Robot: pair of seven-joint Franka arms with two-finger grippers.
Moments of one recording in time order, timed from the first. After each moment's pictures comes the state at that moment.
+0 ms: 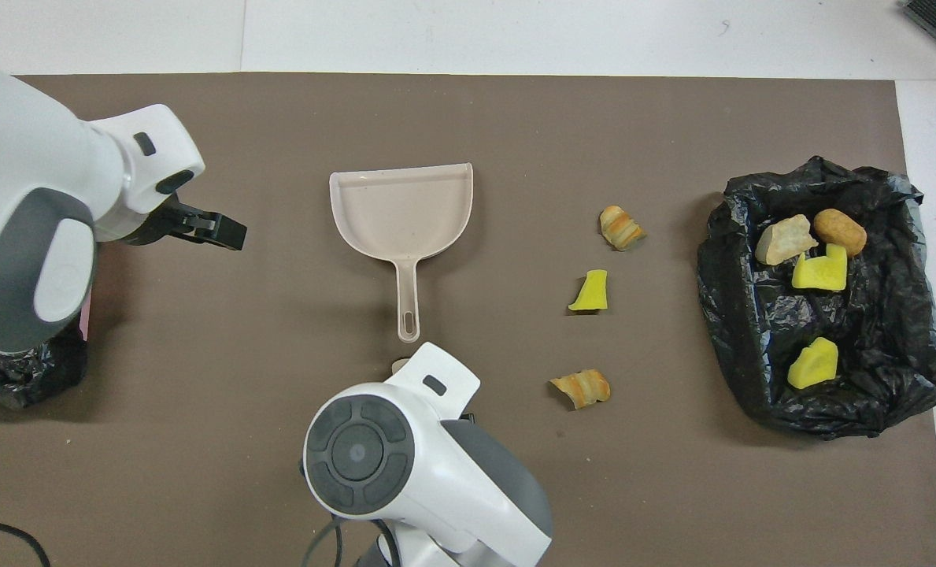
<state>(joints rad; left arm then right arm) -0.25 0.14 -0.02 -1.67 0.01 1.86 0.02 0.62 0.15 0.26 -1.80 0.01 1.86 0.74</state>
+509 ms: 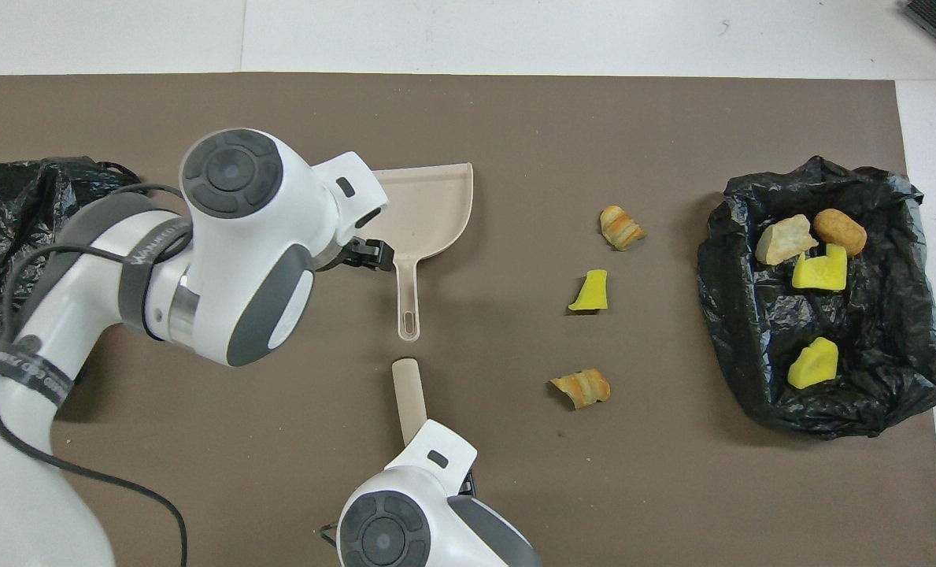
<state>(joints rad) -0.47 0.26 -0.02 -1.72 0.01 2.03 -0.24 0.70 0.10 0.26 -2.09 0.05 2.12 0.74</state>
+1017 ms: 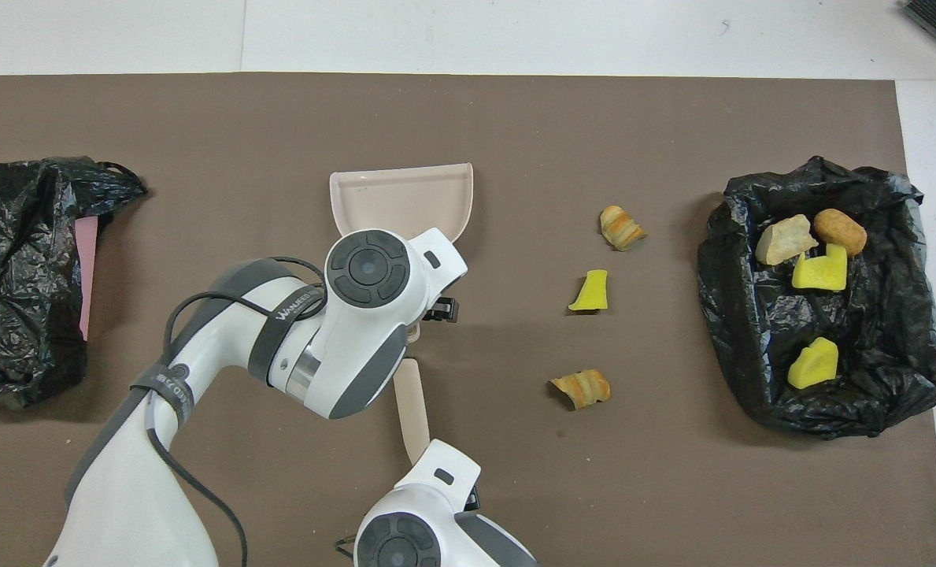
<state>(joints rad) -0.61 0.31 -0.02 -1.87 0.01 2.19 -0.42 0.73 0.10 0.26 -2.19 0.06 2.22 0.74</state>
